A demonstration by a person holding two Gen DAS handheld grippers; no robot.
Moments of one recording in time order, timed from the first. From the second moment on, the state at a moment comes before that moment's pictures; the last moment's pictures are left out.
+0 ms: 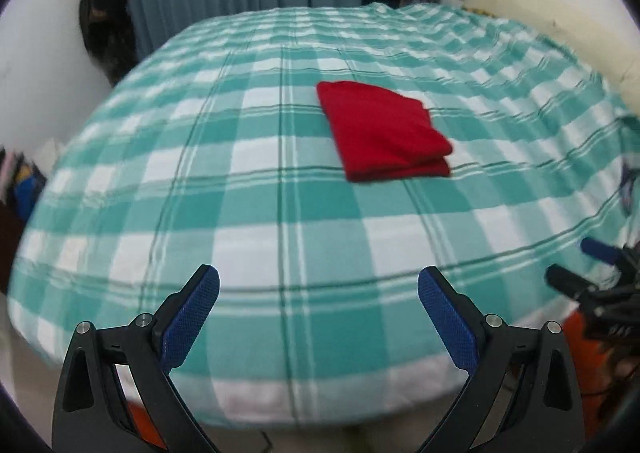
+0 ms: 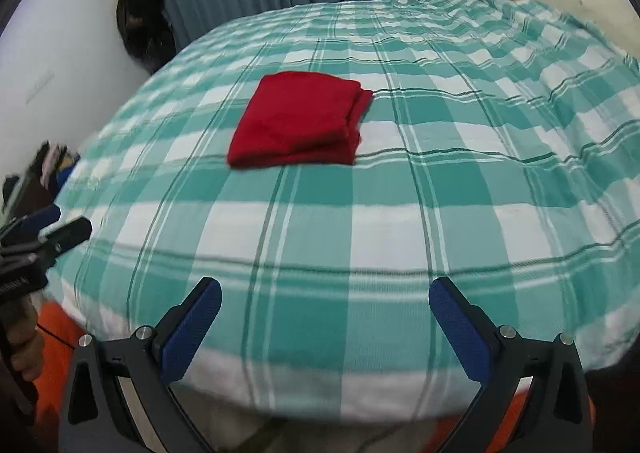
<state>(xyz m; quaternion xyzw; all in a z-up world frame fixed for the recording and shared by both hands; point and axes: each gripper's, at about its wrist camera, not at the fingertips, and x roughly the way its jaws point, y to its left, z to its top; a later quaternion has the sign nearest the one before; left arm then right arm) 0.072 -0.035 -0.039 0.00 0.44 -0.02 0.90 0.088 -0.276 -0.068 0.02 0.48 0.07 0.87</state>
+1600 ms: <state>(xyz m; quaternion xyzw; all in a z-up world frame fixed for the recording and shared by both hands) -0.004 -0.055 0.016 0.08 0.46 0.03 0.88 0.008 -0.226 0.035 -0.05 0.46 0.10 0.88</state>
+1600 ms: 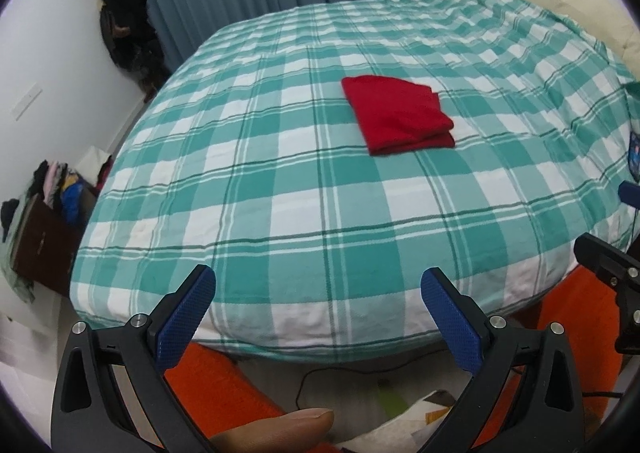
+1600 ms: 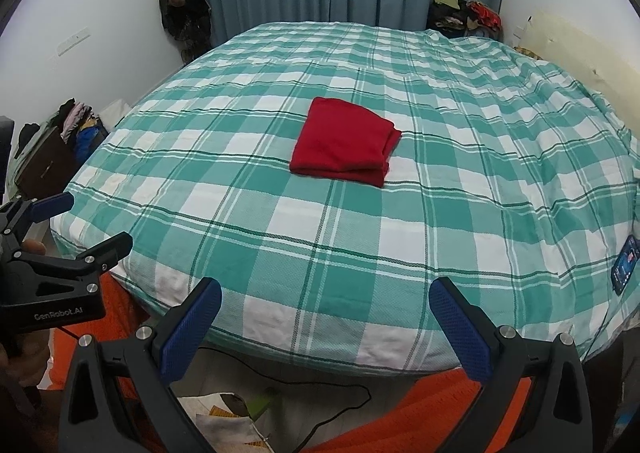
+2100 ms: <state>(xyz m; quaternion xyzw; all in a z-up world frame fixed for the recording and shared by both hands) -0.002 -0.059 0.013 0.08 0.48 0.02 0.87 0.007 -0.228 0.040 -0.06 0.46 0.09 0.88</state>
